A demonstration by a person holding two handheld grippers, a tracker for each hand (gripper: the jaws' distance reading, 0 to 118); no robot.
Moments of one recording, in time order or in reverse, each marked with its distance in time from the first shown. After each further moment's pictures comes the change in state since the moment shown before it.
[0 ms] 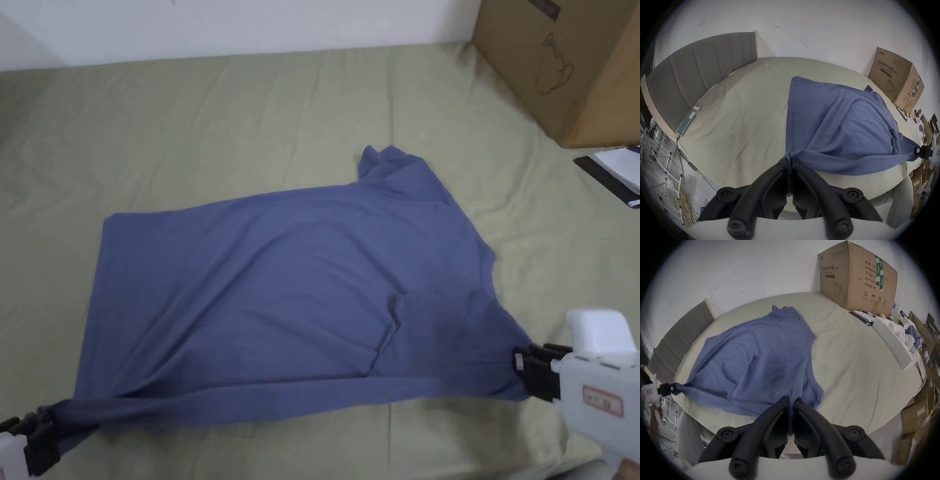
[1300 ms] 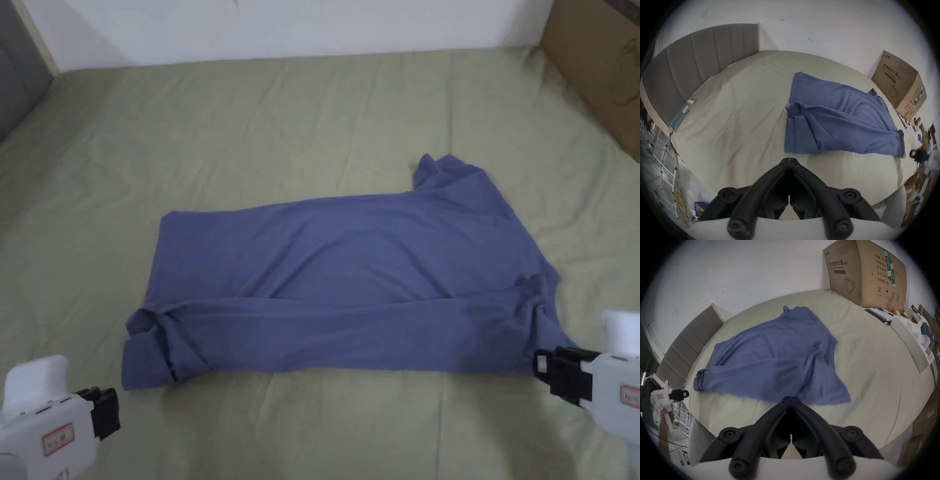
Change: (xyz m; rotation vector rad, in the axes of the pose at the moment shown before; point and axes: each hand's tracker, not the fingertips) left arm -0.007 0.008 -0.029 -0.067 -0.045 0.088; right arm -0.019 0.012 -0.029 -0.027 0.128 -0.030
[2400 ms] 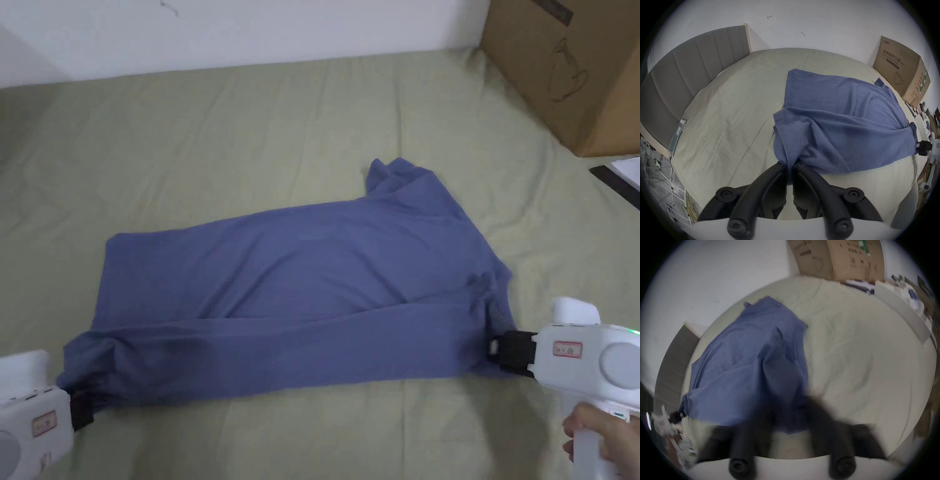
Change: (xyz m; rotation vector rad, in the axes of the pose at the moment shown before) left arm 0.030 0.041 -0.050 -0.017 0.074 -0.149; right arm 0.054 0.026 -0.080 -0.102 -0.124 -0.293
